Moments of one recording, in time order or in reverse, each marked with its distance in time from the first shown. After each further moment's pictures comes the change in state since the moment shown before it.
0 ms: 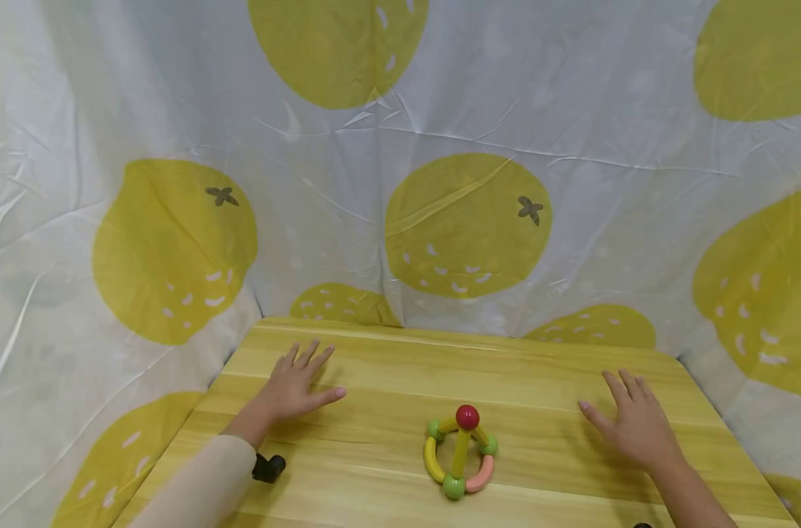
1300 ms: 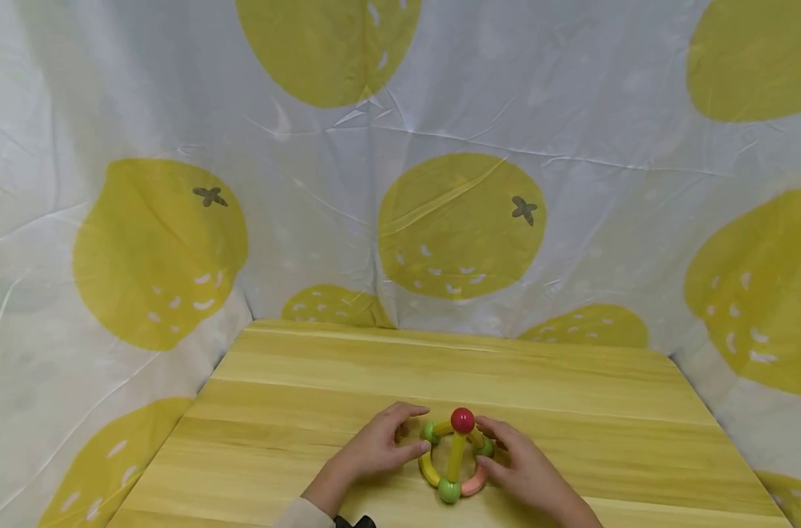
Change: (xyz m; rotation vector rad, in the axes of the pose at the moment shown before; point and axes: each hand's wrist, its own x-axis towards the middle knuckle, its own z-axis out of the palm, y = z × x) left_hand -0.003 0.139 0.086 -0.537 -0.128 0.248; right_hand -0.031 -0.145 0.068 0.537 -0.212 -0.178
